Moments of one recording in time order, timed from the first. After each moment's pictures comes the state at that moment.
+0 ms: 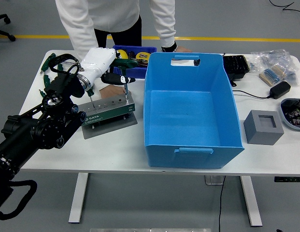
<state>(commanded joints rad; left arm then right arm) -0.82 0.08 -0.91 -0.70 2.18 0.25 -0.03 0.21 -0.21 0.05 0.23 0.07 -0.18 -0.06</state>
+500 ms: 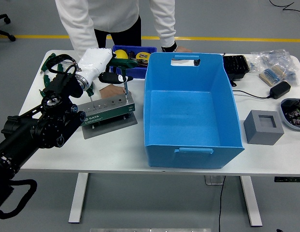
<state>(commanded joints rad) -0.82 0.08 -0.90 -0.66 2.14 0.27 -0.02 0.20 -0.21 0.06 0.23 0.07 -0.18 -0.07</state>
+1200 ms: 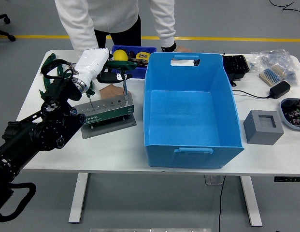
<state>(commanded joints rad) -0.81 0.08 -0.88 -0.65 2.02 0.39 -0.07 0.20 -0.21 0.06 0.23 0.07 -0.18 -0.06</state>
